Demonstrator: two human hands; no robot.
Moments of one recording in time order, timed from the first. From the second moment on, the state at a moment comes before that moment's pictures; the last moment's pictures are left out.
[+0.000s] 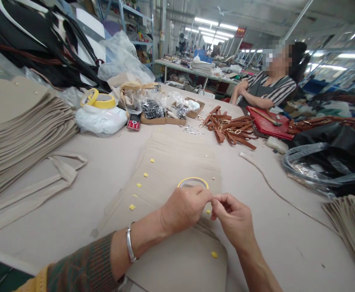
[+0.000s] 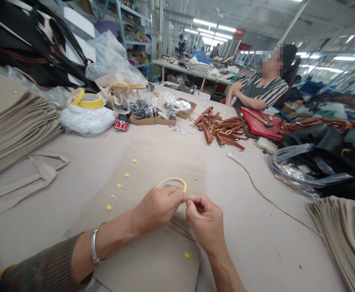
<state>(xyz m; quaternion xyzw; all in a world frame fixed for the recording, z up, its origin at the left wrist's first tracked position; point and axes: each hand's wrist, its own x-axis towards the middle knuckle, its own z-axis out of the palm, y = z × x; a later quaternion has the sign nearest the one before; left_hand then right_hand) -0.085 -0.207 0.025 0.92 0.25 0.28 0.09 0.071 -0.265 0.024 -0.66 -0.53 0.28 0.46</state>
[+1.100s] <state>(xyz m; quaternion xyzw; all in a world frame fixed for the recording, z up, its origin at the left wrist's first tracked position) -0.080 -0.198 -0.002 0.94 0.31 0.12 0.06 0.113 -0.265 -0.005 -0.76 -0.53 0.26 0.27</state>
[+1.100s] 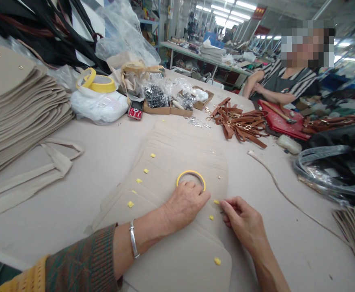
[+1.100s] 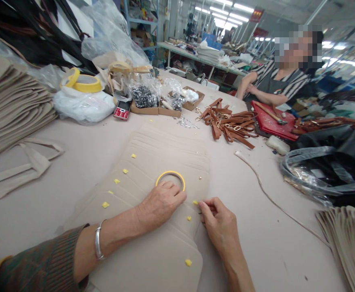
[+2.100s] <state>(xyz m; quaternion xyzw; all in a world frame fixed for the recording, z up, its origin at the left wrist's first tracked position) -0.091 -0.202 0.010 0.91 0.24 0.29 0.18 0.089 -0.270 0.021 -0.58 -0.69 0.16 0.40</state>
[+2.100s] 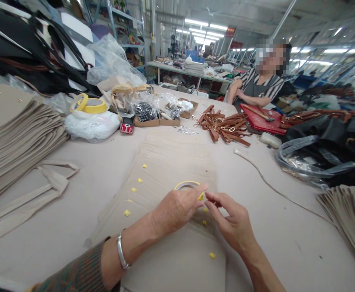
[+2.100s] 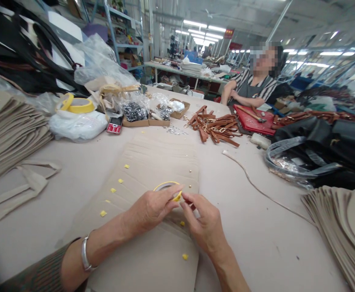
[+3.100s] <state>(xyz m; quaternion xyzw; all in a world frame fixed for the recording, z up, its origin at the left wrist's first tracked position) -0.069 -0.192 -0.001 0.95 0.27 0.13 0.02 0.120 -0.227 -0.008 -0.68 -0.38 0.43 0.45</state>
